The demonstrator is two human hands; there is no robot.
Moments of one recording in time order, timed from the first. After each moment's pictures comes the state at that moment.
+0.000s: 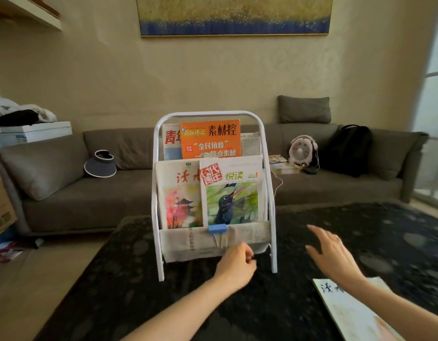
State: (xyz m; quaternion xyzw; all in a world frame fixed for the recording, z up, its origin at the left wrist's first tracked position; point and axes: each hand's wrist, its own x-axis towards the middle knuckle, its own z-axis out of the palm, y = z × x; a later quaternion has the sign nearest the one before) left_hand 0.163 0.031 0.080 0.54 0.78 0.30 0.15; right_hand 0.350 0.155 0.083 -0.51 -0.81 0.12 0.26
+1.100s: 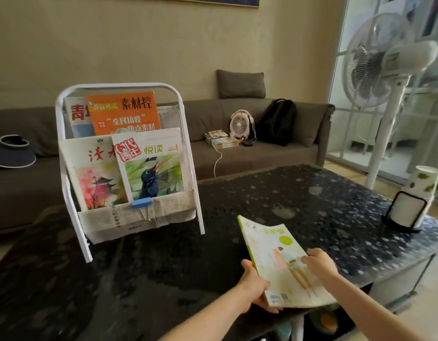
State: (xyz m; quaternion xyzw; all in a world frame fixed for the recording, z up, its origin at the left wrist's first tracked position) left_hand 0.374 0.050 -0.003 0.35 0.62 0.36 0.61; right_hand 0.543 0.162 -0.025 -0.71 -0.58 0.33 0.22
